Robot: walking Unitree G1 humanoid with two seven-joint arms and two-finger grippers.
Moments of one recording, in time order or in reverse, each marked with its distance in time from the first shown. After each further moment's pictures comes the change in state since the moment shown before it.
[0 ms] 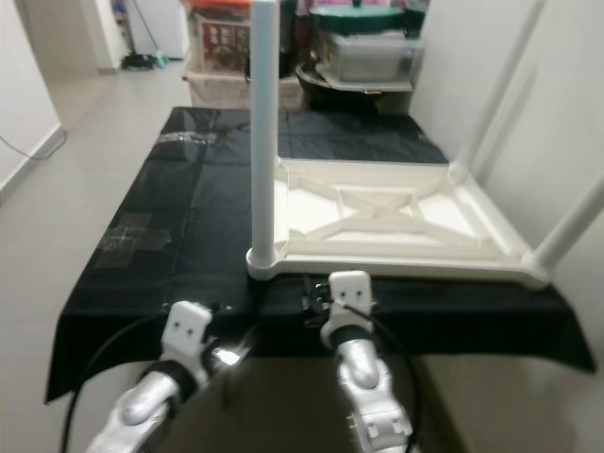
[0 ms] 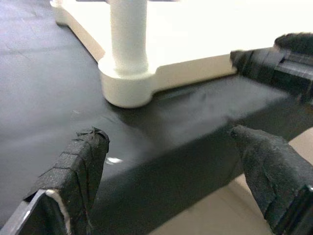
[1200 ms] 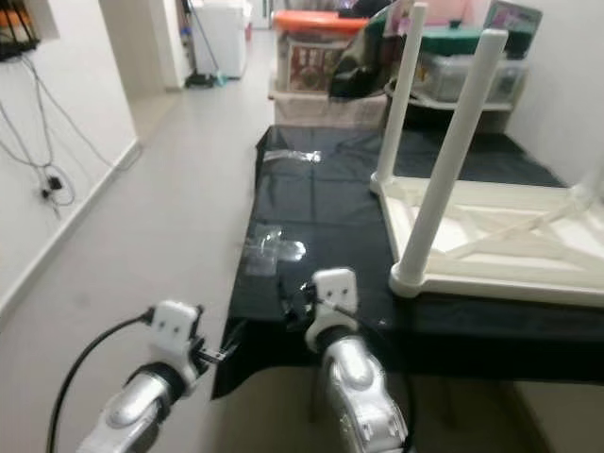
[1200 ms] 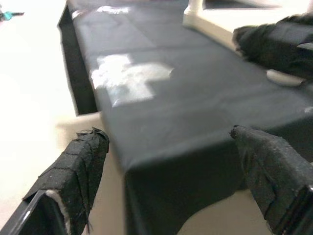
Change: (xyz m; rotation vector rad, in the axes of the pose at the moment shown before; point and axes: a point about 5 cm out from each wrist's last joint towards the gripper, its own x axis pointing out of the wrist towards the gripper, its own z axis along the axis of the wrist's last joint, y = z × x) left arm -0.007 0.005 0.004 -0.033 0.015 0.053; right arm -0.001 0.017 0.018 0.063 -0.040 0.149
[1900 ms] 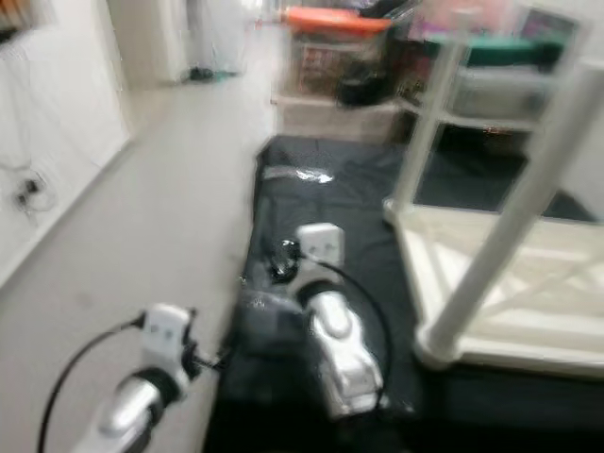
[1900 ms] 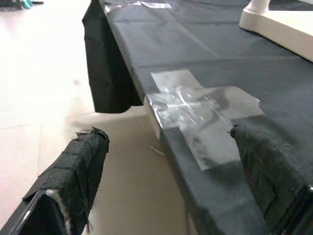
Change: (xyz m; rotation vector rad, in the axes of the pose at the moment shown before) left arm -0.007 0.006 -0.007 0.000 0.026 0.030; right arm 0.054 0.014 0.050 -0.056 -0.100 -0.046
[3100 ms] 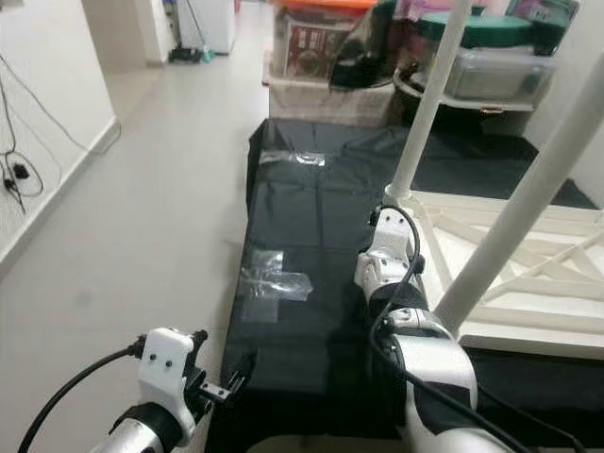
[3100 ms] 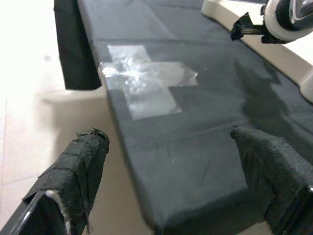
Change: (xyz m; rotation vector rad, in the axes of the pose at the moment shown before) left arm -0.050 -0.033 0.025 -0.066 0.034 -0.016; right arm 0.043 -0.107 -0.030 0.070 0.633 -0.704
